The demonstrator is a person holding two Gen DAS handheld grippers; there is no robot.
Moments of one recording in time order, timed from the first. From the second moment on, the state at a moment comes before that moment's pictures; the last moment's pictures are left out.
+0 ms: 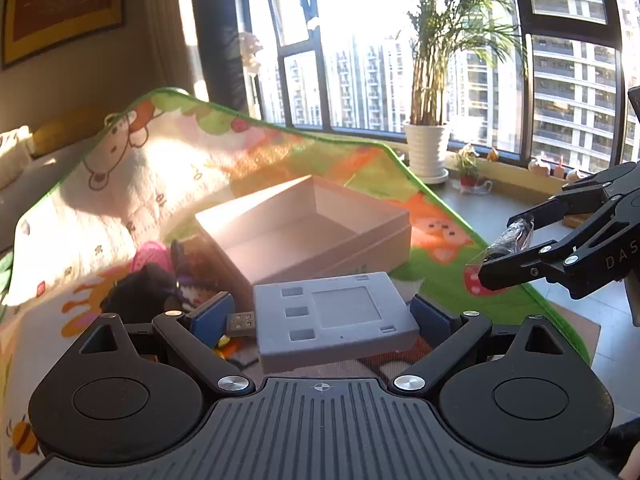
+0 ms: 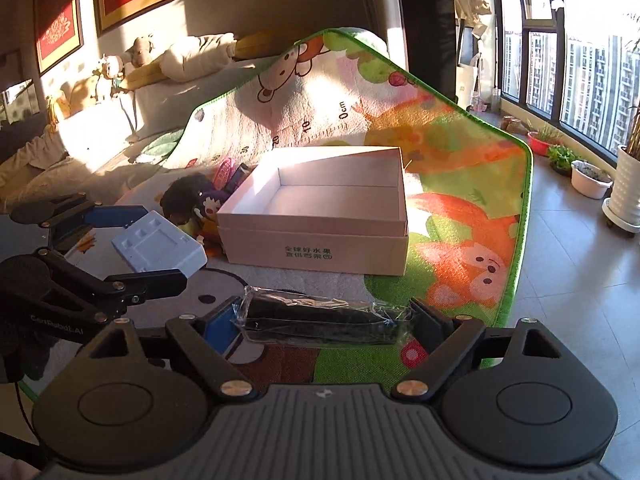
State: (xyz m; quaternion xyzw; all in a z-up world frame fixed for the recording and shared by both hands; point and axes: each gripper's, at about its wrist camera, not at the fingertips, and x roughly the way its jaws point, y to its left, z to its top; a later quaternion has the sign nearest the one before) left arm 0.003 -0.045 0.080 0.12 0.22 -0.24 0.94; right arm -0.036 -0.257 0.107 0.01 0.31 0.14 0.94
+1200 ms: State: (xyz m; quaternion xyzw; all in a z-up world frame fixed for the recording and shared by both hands) left arm 0.043 0.086 0.014 -0.08 0.38 -0.08 0.92; right arm 0.067 -0.104 0.092 -0.18 0.22 0.21 0.94
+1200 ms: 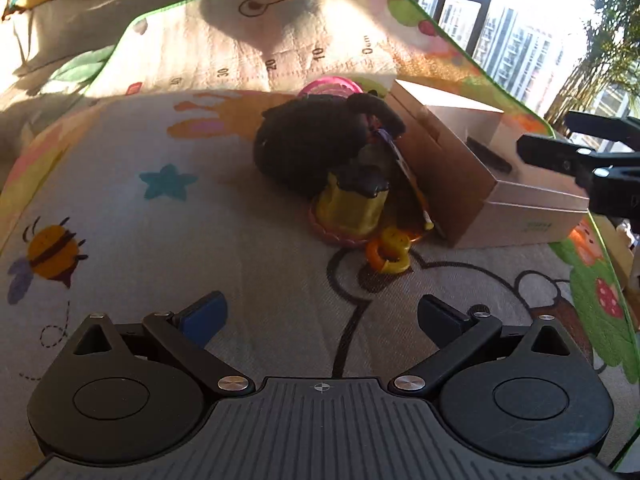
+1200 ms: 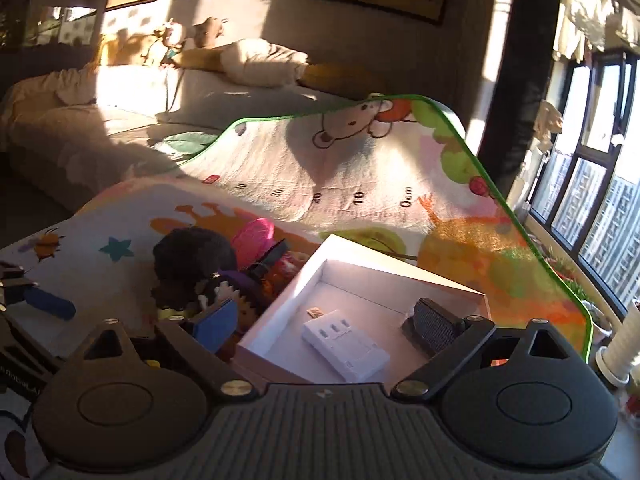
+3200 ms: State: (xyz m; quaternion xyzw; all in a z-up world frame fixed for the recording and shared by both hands) left arm 0.089 0.013 0.018 -0.04 0.31 -0.13 0.94; right arm -0.015 -0.273 0.045 0.15 0.22 0.16 0.95
